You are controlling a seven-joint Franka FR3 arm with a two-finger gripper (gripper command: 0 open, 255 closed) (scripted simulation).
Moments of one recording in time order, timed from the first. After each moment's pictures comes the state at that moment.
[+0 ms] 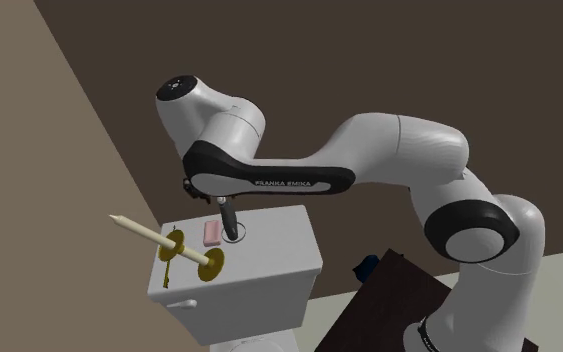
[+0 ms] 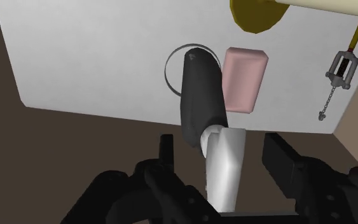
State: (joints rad) arm 0.14 0.37 0.44 -1.22 -0.36 1.60 1.09
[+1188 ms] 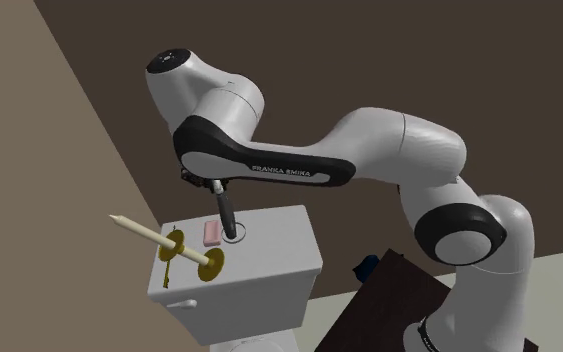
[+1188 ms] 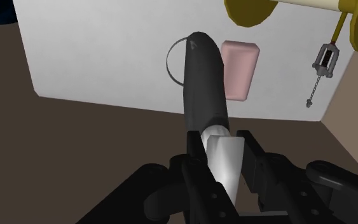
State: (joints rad) arm 0.18 0.42 0.44 -1.04 -0.38 1.47 1.07
